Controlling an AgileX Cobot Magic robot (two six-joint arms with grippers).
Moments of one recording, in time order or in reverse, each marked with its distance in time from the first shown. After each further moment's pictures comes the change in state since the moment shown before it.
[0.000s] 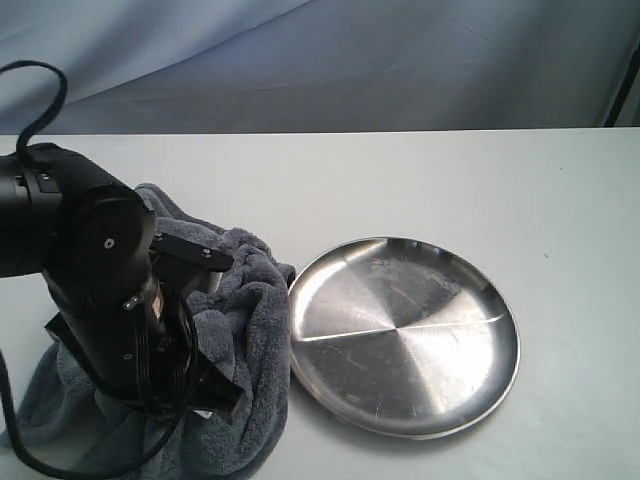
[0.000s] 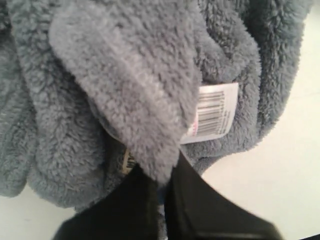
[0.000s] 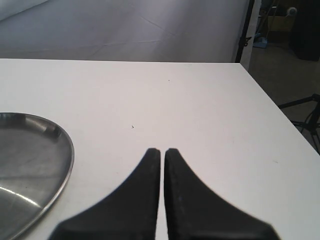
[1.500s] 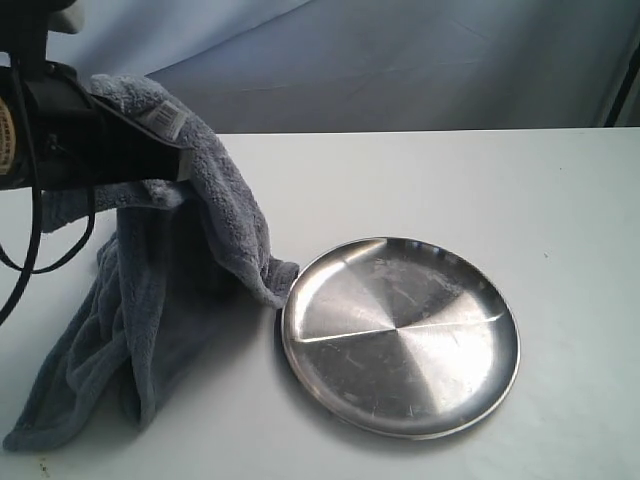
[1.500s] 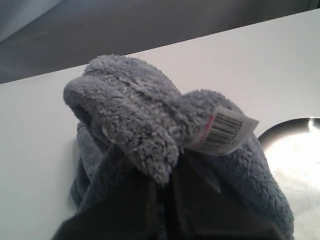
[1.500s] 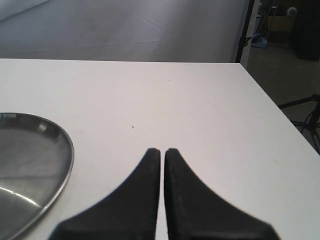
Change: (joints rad) left arm 0.000 -0.405 0.002 0.796 -0.373 -0.634; right arm 0.000 0.000 0.000 0.000 0.000 0.000
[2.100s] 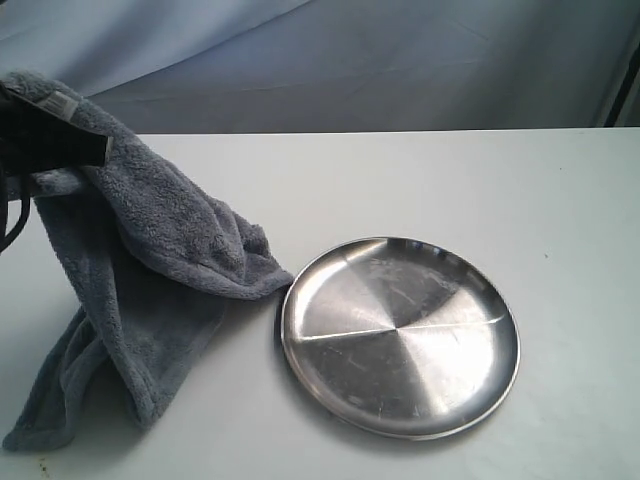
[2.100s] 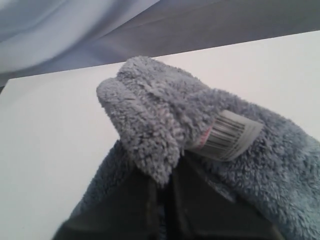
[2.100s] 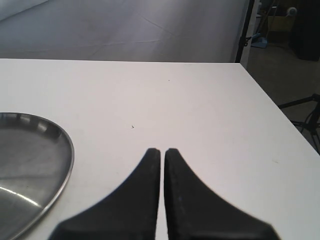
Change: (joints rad) left arm 0.000 -0.002 0.000 0.233 0.338 -0.189; right arm 0.000 0.000 0.000 0.000 0.000 0.000
